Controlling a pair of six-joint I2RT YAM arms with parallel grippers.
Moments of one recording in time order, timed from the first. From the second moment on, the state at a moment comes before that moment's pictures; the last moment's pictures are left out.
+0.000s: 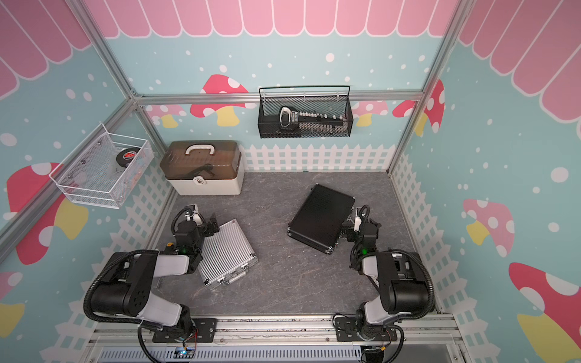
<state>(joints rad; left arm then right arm) -0.05 1.52 0.38 0.84 -0.24 -0.07 -0.02 1.51 0.34 0.82 0.09 -0.10</state>
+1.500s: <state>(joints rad) -0.15 0.81 0.65 -0.88 -0.07 -0.78 0.94 1.39 1.25 -0.54 0.09 -0.04</state>
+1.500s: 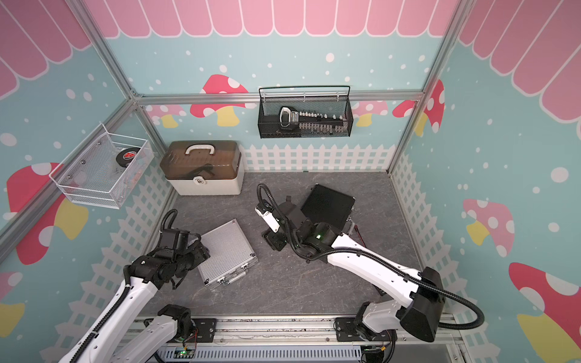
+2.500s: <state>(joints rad) -0.13 1.23 0.62 -0.44 0.20 -0.74 0.83 1.82 1.27 -0.36 -0.18 0.25</state>
